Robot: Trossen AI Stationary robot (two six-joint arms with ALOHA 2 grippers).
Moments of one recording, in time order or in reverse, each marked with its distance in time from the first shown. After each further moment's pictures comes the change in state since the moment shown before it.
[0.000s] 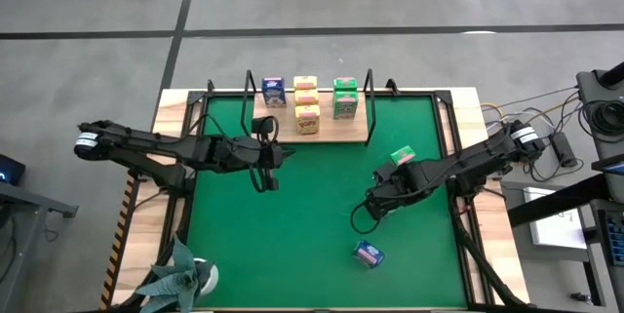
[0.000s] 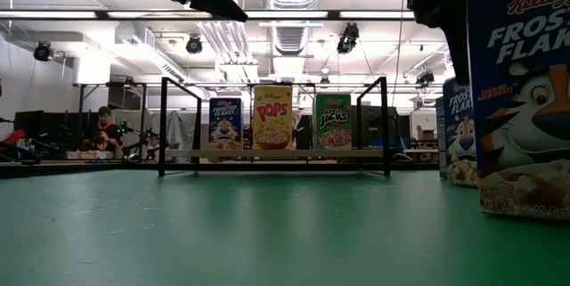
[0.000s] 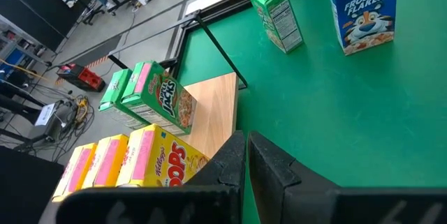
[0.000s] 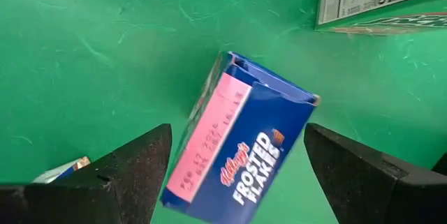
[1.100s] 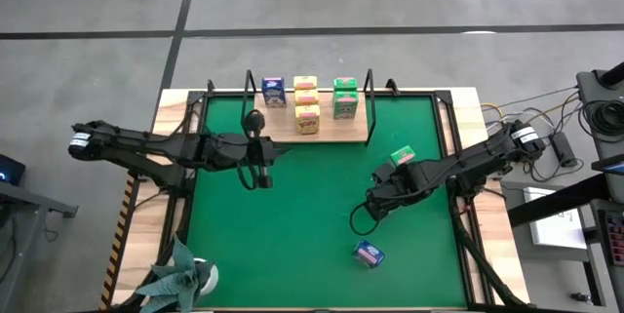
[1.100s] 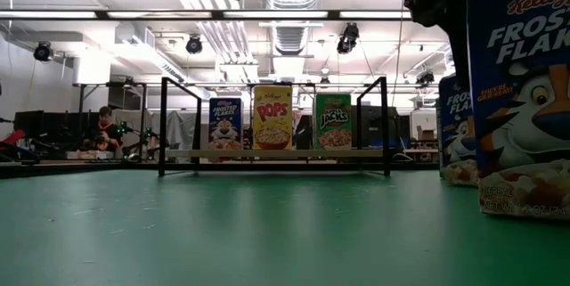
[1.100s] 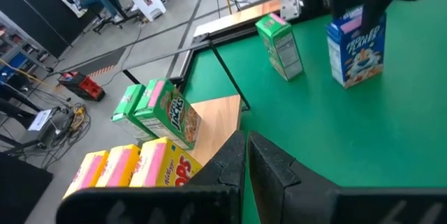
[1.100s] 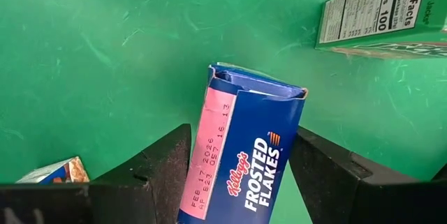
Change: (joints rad) left arm -0.014 -0.080 0.000 0.010 0.002 -0.046; right arm 0.000 -0.002 -0.011 0.019 0.031 -0.084
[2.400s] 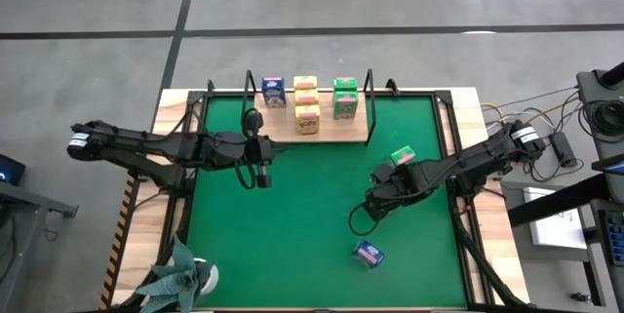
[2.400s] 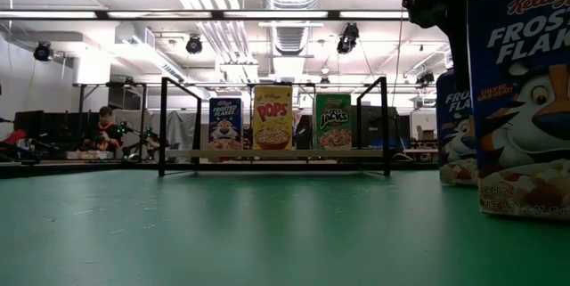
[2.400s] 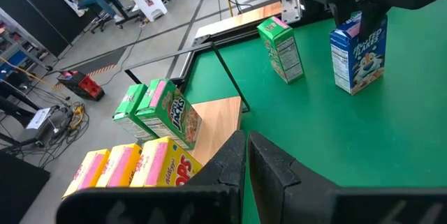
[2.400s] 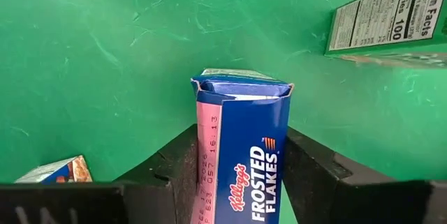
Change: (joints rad) left arm -0.001 -0.016 -0.002 -0.004 0.002 -0.014; right arm -0.001 -0.004 -0.016 0.039 0.005 -0.025
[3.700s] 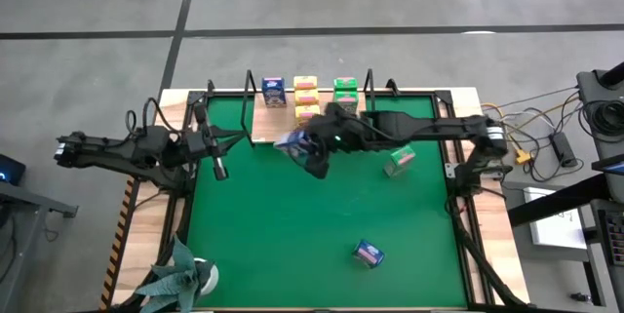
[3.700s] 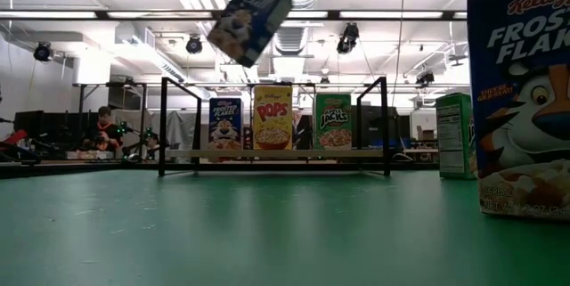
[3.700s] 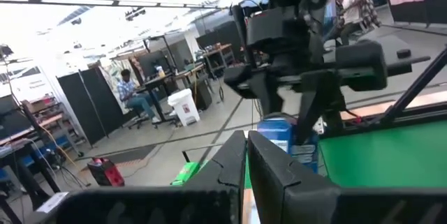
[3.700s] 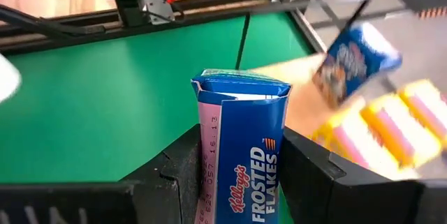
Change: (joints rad) left arm -0.037 -0.564 -0.342 0.318 -0.004 0.129; right arm -0.316 0.256 0.622 0.445 0.093 -1.043
